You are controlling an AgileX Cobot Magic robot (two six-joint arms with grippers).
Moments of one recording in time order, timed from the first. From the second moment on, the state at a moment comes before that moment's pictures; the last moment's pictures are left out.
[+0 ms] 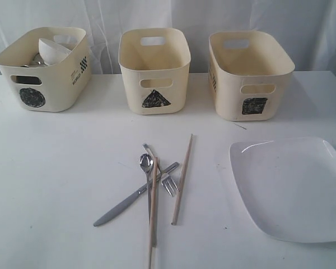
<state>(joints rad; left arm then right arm) -0.25 0.00 0.02 0.39 0.21 -0.26 0.03 0.01 -0.01 0.17 0.18 -0.12</state>
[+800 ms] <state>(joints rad) -0.25 0.00 0.02 0.06 0.24 0.12 0.03 0.01 -0.01 0.17 0.18 -0.12</state>
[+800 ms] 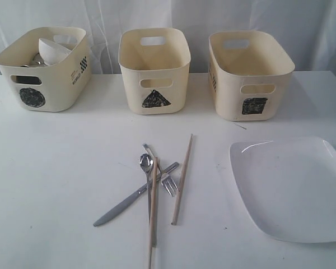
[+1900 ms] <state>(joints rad) -0.25 0.00 0.02 0.06 0.24 0.13 0.03 0.00 -0.22 0.47 0.17 -0.05</state>
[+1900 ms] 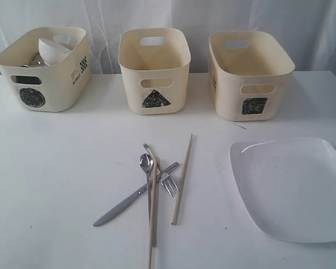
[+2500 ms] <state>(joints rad) -0.25 0.00 0.02 0.06 0.25 0.13 0.03 0.64 -0.55 0.52 0.66 -0.19</state>
